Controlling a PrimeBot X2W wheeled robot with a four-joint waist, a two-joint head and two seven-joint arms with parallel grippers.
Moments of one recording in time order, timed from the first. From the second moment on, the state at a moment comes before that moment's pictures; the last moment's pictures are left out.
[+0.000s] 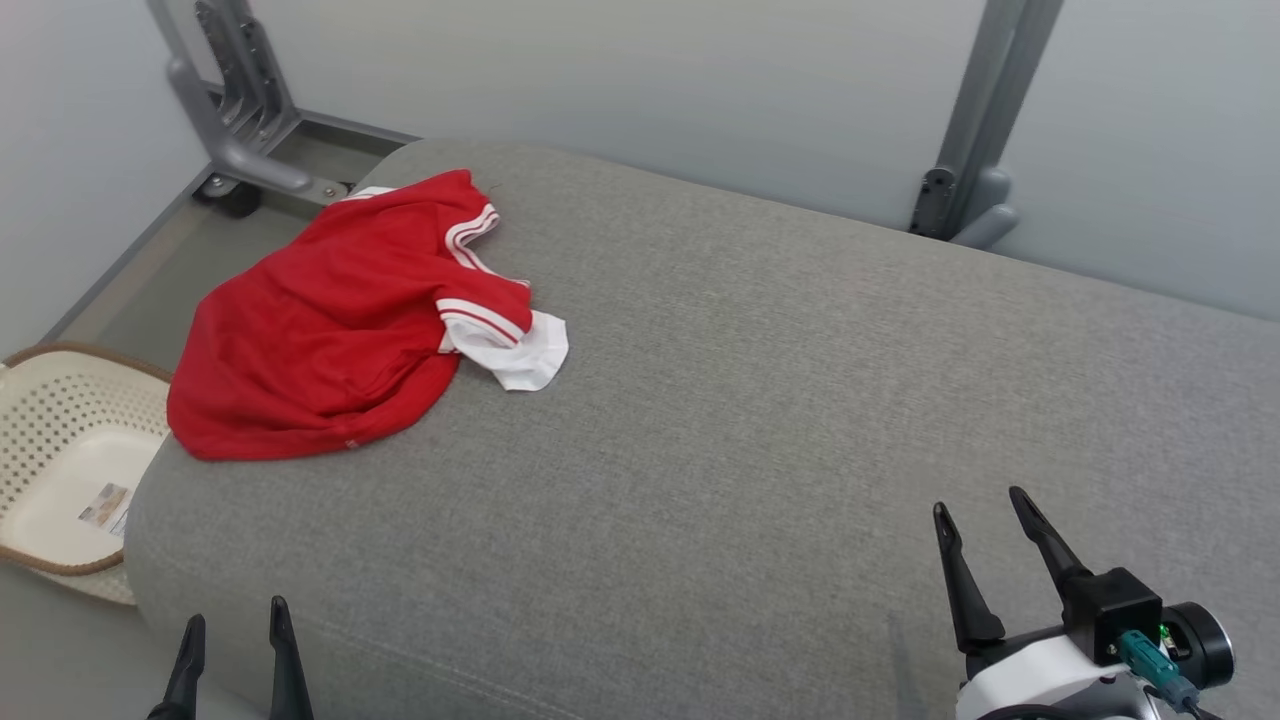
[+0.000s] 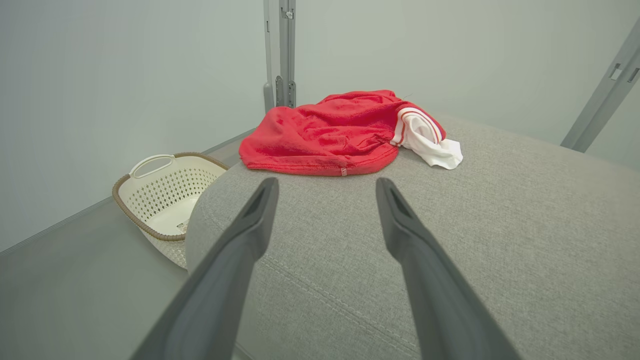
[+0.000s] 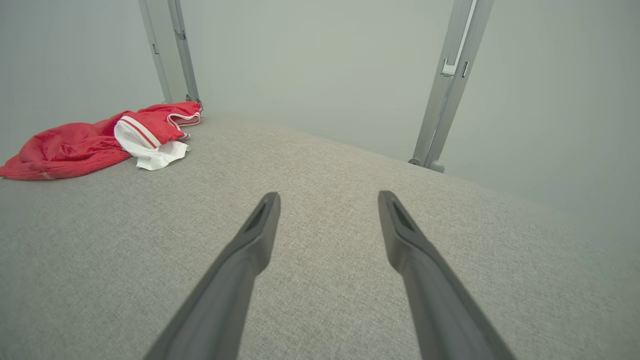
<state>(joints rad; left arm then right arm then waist) 0.17 0.05 0.10 0.15 -0.19 -0.07 -0.26 0.08 -0.05 0.00 0.15 0.00 0.13 -0.26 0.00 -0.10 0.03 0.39</state>
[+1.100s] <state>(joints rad) -0.76 0.13 -0.02 0.98 -0.46 -0.13 -0.22 -0.09 -0.31 -0.12 -0.05 -0.02 0.13 -0.26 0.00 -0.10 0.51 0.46</state>
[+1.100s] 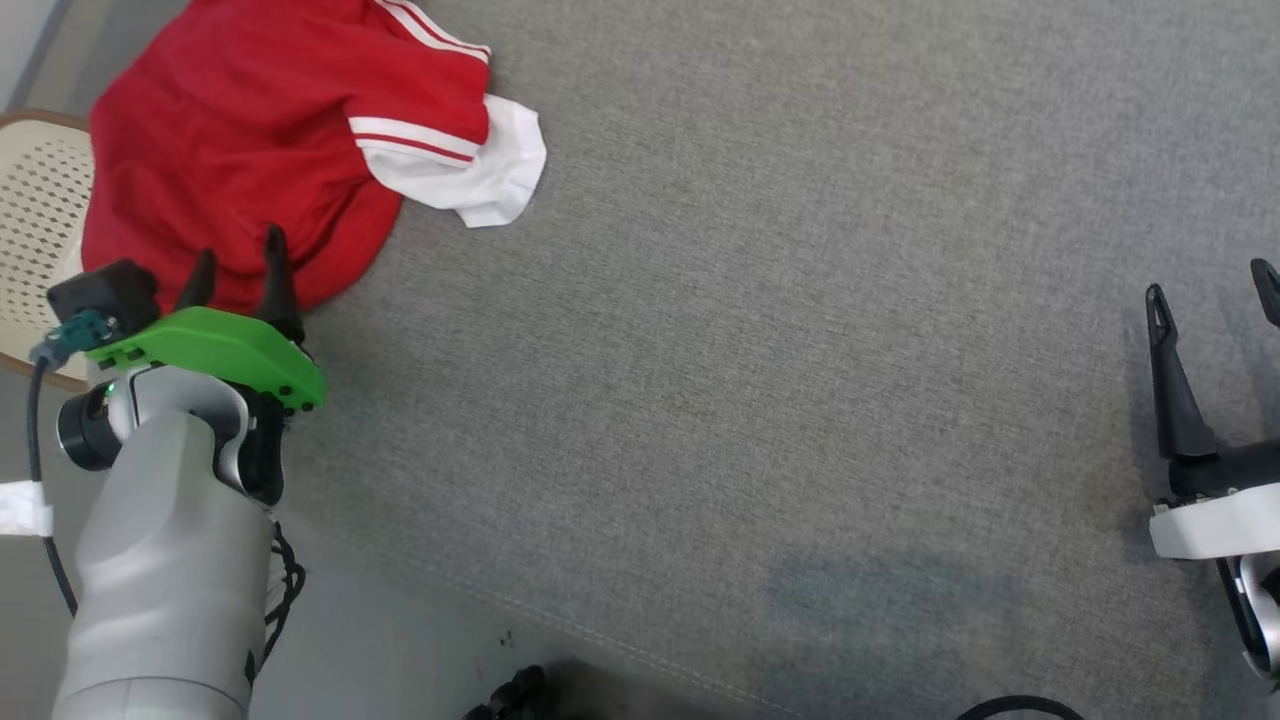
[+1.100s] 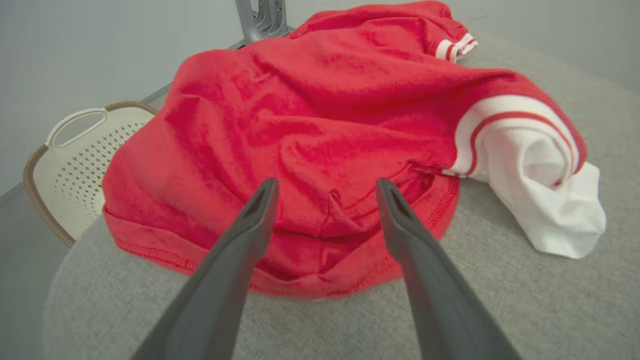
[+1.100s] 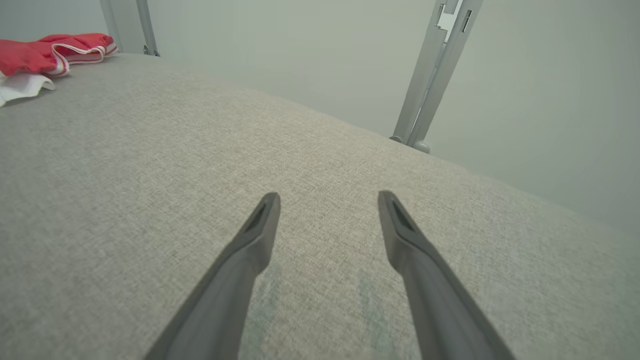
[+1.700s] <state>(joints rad) -0.85 0.22 -0.03 1.20 -0.59 -0.13 -0.16 -0.11 -0.25 -0.13 -0.06 0.01 0.13 -0.26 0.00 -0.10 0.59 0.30</state>
